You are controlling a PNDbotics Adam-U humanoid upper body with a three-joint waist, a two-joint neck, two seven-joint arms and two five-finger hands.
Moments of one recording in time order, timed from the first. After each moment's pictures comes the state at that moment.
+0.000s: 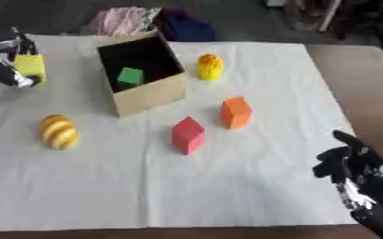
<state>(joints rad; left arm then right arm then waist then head) -0.81 0.83 -0.12 -1.06 -0.95 -0.32 -0.40 -0.02 -0.21 0.04 -1.84 -0.10 -0.20 0.35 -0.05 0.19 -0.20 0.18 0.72</state>
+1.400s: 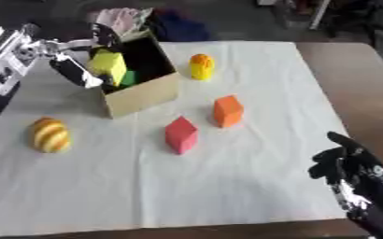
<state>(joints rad) -0.86 0.68 -0.29 -1.24 -0.84 -0.35 -0.50 -0.02 -0.21 0.04 -1.84 -0.10 -0.20 0.36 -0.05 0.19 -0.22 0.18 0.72</state>
